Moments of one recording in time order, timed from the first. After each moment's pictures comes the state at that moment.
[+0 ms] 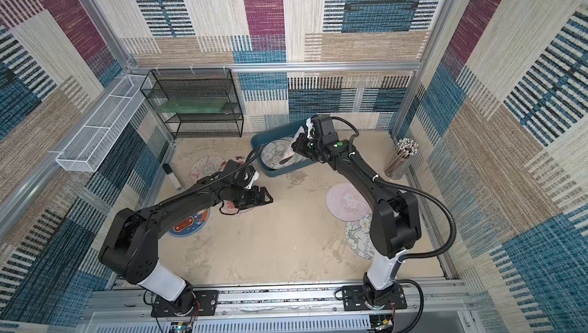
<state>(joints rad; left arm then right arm) -0.48 1.59 1.07 -0.51 0.41 -0.53 0.39 1.80 1.62 -0.42 -0.35 0.69</state>
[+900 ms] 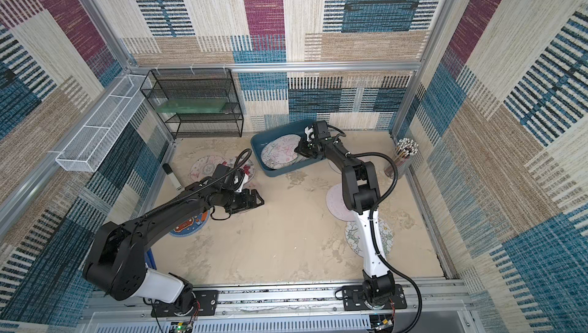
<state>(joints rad) -0.44 1.49 0.98 -0.53 0.37 -0.55 0.25 2.41 2.04 -0.44 -0.51 0.56</state>
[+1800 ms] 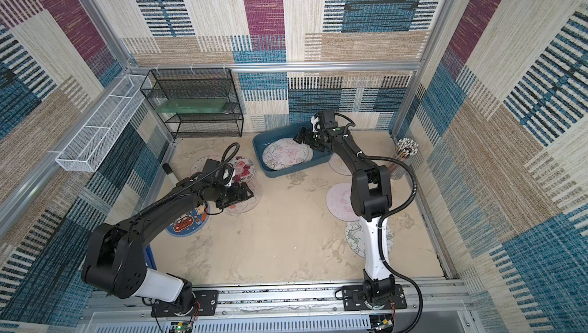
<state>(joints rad) -0.31 1.48 1.02 -0.57 0.28 -0.55 0.25 2.20 1.99 -0.58 -0.42 0.49</state>
